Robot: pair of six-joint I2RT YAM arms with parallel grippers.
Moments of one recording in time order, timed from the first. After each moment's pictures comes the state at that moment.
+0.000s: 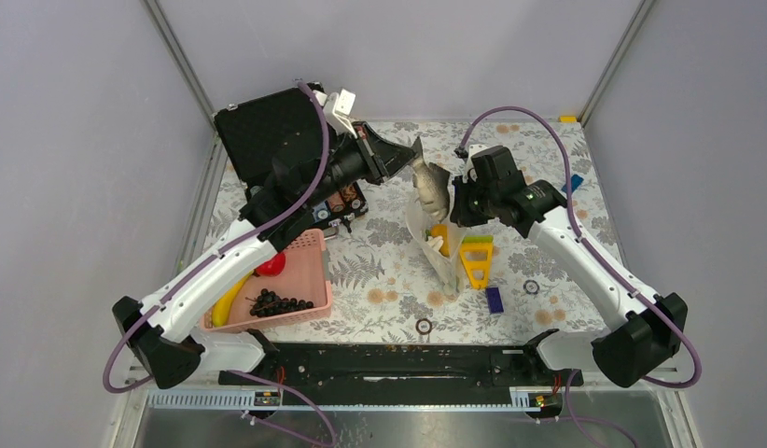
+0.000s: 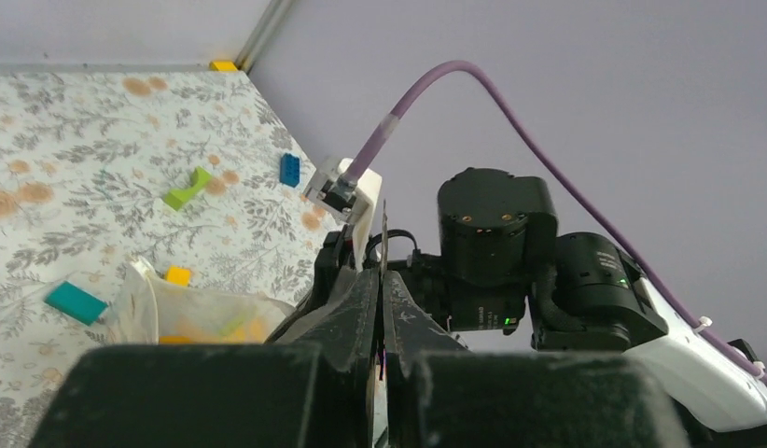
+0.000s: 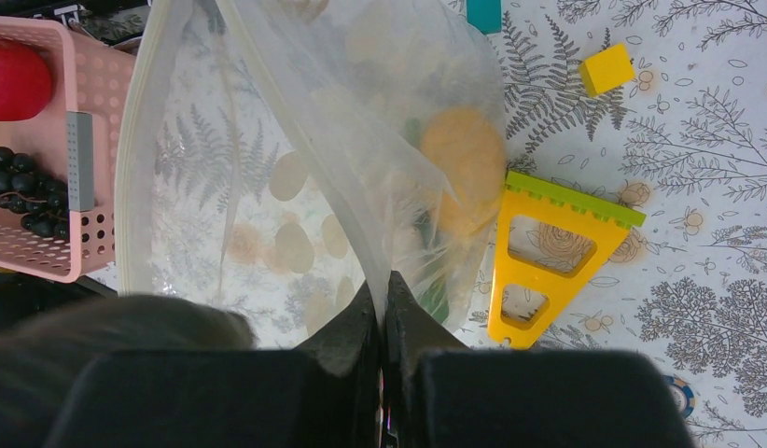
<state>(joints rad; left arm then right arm) -0.74 1.26 1.37 -0.05 0.16 -0.71 0.52 1.31 1.26 -0.79 -0.07 0.30</state>
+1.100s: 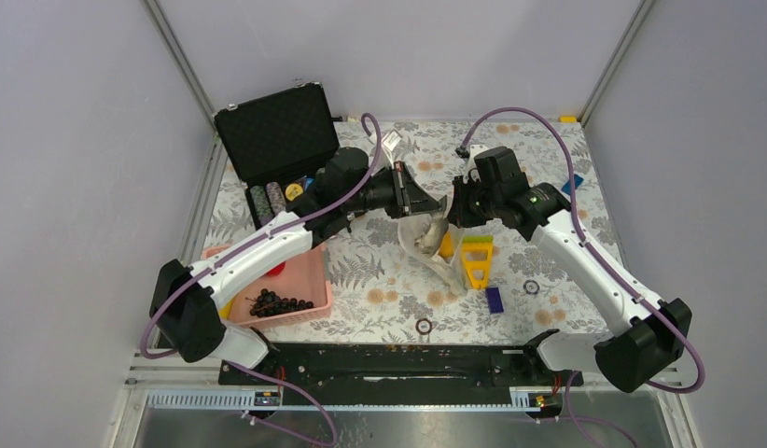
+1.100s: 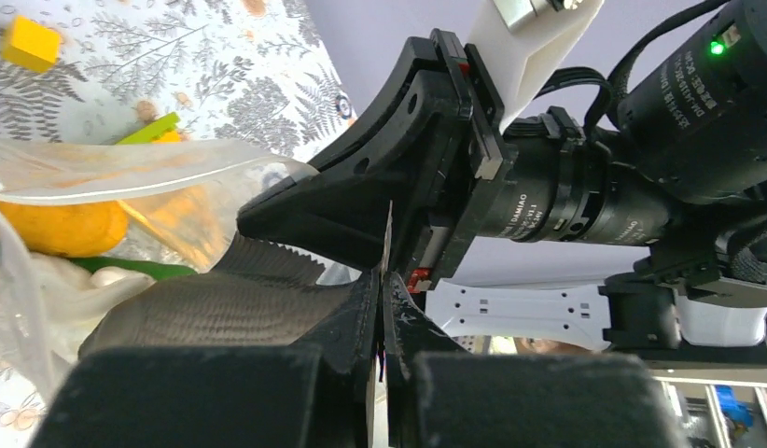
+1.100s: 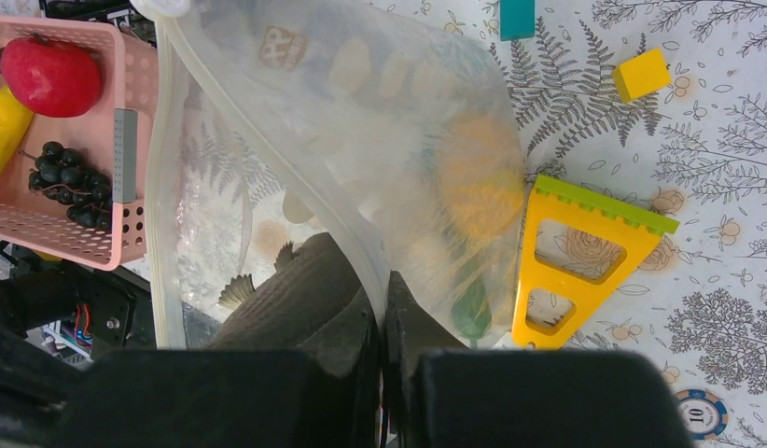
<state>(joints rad) -0.74 1.44 1.22 -0.02 0.49 -0.93 0.52 1.29 1.25 -0.76 -0.13 0.32</state>
